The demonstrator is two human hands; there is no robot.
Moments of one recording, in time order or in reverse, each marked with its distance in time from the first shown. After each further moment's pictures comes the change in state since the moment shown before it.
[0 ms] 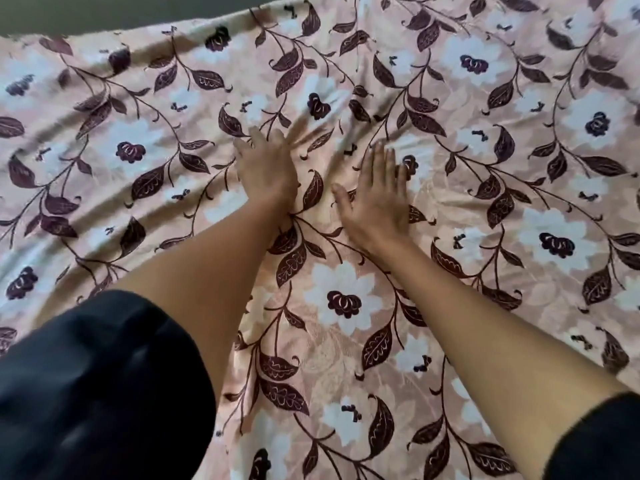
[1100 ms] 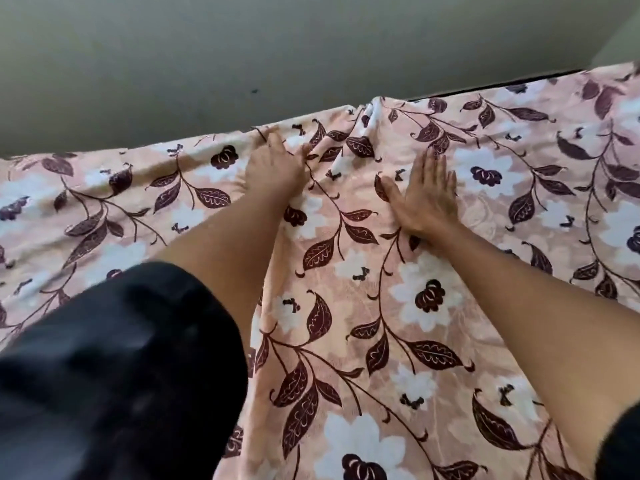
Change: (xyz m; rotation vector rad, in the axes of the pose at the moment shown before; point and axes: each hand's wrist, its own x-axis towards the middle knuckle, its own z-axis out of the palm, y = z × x) left_hand 0.179 0.033 -0.035 -0.176 -0.064 -0.028; right_hand 0.187 0.044 -0.056 0.016 -0.069 0.148
